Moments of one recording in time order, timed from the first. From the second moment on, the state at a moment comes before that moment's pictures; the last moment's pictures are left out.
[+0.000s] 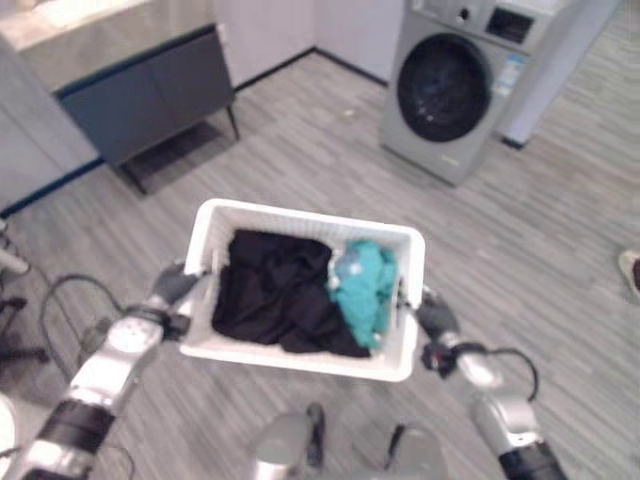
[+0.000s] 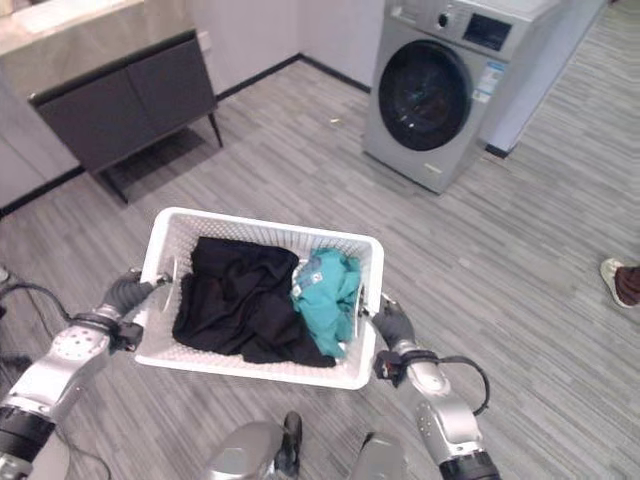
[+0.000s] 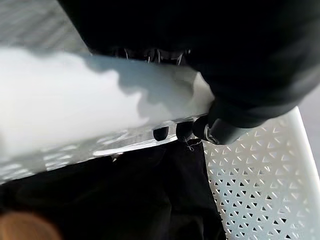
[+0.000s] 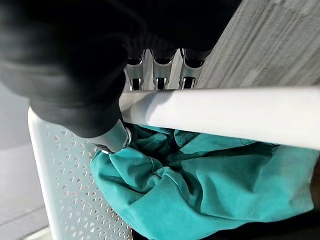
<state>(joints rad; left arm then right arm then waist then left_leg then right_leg) -0.13 0.81 -0.19 0.13 -0.45 0.15 0.08 0.02 -0.35 0.19 -0.02 0.58 0.17 -0.10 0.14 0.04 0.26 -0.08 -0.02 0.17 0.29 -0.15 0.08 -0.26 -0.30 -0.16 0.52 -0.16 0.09</state>
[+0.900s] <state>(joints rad) 0.02 0.74 -0.14 0.14 -0.49 0.12 0.08 0.02 -0.38 0.25 0.06 0.58 0.16 -0.05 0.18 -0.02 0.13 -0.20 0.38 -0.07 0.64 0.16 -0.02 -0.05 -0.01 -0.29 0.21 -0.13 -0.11</state>
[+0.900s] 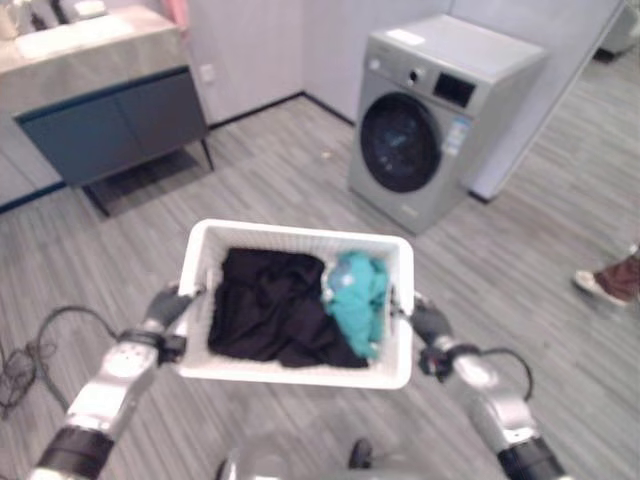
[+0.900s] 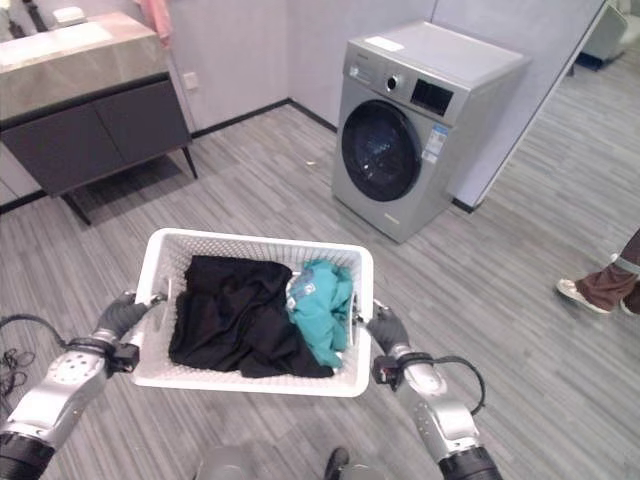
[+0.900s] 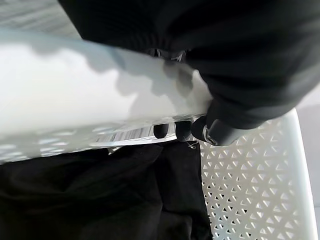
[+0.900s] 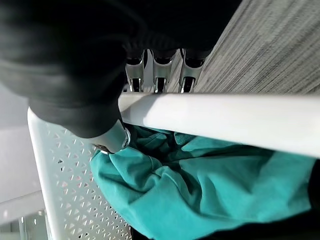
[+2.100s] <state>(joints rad) -0.09 0.78 -0.19 0.14 -0.48 0.12 0.08 0.06 -0.36 0.20 0.01 0.52 0.15 -0.04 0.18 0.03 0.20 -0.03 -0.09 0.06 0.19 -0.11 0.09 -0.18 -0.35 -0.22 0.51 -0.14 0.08</state>
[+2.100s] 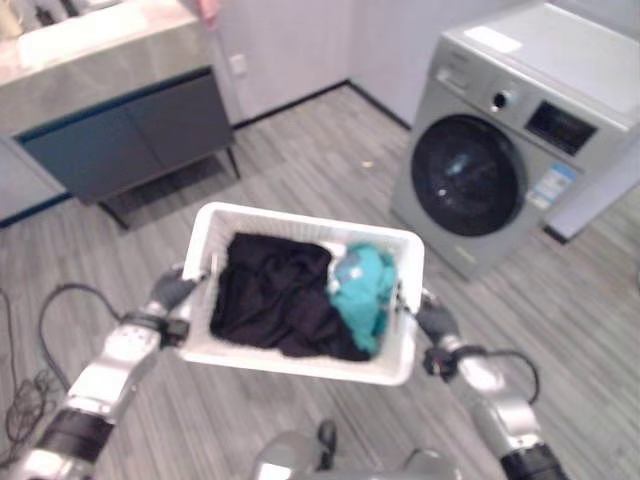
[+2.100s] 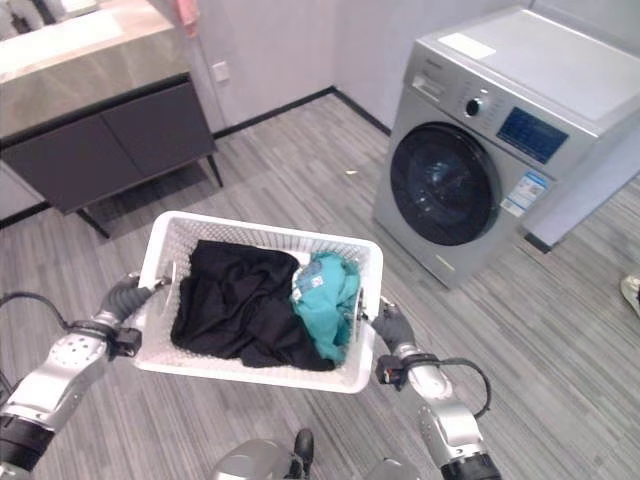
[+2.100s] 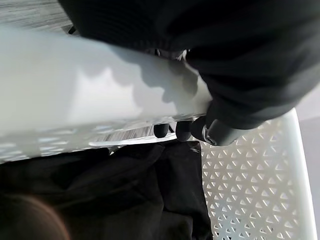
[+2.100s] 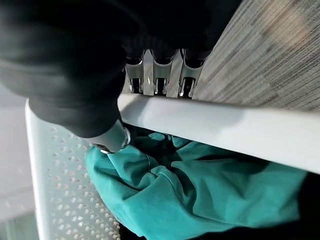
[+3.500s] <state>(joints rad) -0.02 0.67 -0.20 0.15 -0.39 0.12 0.06 0.13 -0.39 0.16 0.07 0.47 0.11 0.04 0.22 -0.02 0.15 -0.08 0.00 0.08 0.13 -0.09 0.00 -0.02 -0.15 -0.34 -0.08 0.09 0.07</state>
